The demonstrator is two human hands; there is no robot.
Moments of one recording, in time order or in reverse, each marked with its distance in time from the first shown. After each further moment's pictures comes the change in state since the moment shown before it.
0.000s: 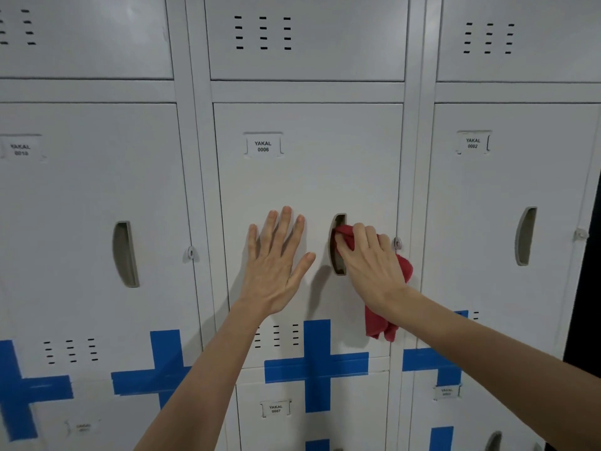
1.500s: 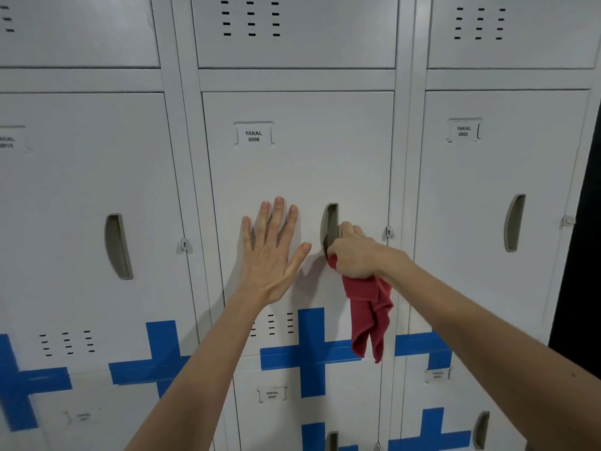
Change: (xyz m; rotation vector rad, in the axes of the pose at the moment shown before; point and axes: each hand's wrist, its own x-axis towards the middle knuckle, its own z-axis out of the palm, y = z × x) left_hand 0.001 0.006 0.005 -0.016 0.026 -0.032; right_hand 0.024 0.009 -0.026 0.436 -0.696 -0.070
